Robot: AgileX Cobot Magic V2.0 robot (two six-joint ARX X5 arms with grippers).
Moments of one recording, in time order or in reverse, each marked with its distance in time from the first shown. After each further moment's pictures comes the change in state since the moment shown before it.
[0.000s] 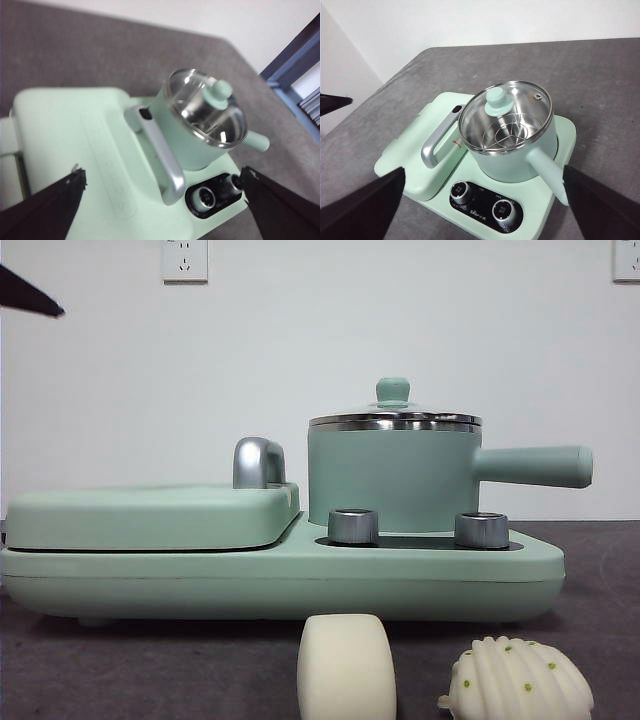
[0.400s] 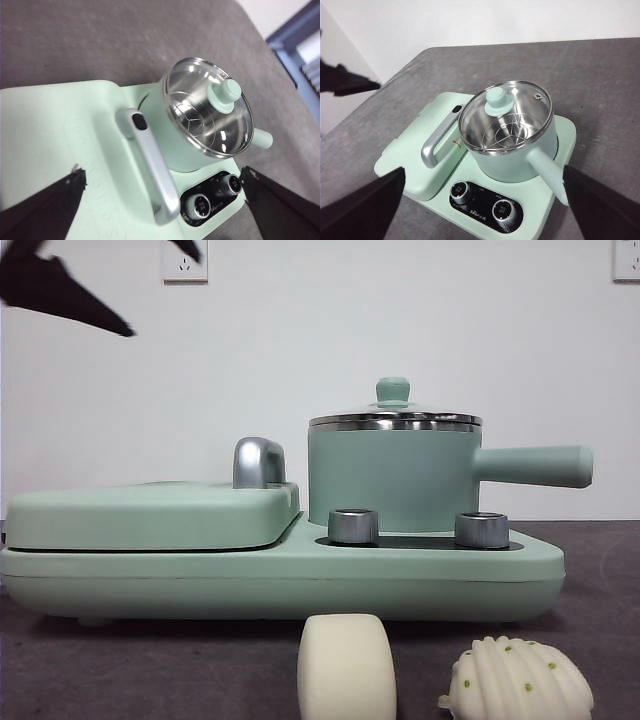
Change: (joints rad) left arm -0.071 0.379 0.352 -0.173 0.000 0.042; right arm 0.000 0.000 0.000 0.000 0.000 0.000
